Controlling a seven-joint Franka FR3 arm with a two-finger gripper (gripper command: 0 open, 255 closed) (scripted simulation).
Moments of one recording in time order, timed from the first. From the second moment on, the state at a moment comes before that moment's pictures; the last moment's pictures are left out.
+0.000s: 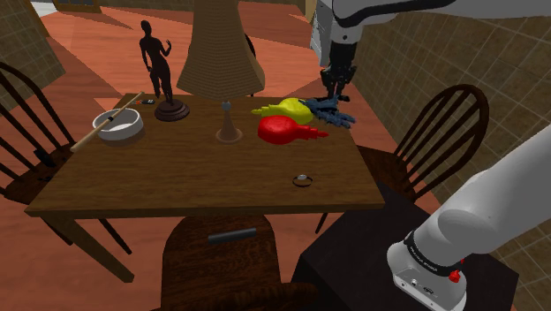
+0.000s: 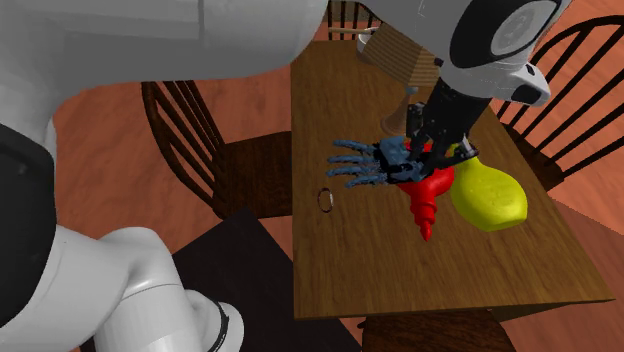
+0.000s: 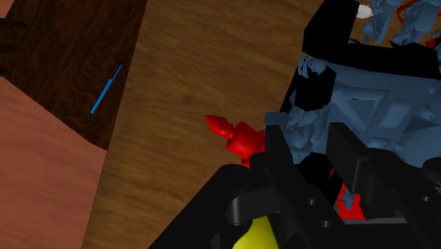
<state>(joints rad) -0.12 -0.11 -0.07 -1.96 -0.01 1.75 0.04</state>
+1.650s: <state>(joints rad) -0.10 0.41 -0.05 -1.33 0.02 1.63 0.08</state>
